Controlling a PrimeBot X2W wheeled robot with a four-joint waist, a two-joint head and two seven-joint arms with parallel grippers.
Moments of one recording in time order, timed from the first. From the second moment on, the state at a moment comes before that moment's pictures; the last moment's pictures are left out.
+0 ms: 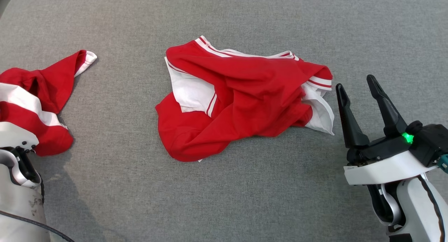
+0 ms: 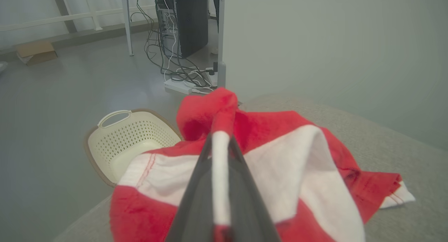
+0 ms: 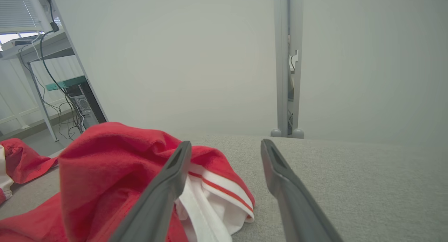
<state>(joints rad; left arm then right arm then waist) -0.63 0.18 0.46 0.78 -0.20 0.14 -0.26 -0.30 -0.21 0.25 0.04 0.34 0.13 -0.26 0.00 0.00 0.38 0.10</state>
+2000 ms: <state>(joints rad) -0.11 0.05 -0.13 0.26 -0.20 -0.01 -0.26 -0.09 -0.11 0.24 0.11 0.32 0.13 -0.26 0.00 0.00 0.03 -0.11</state>
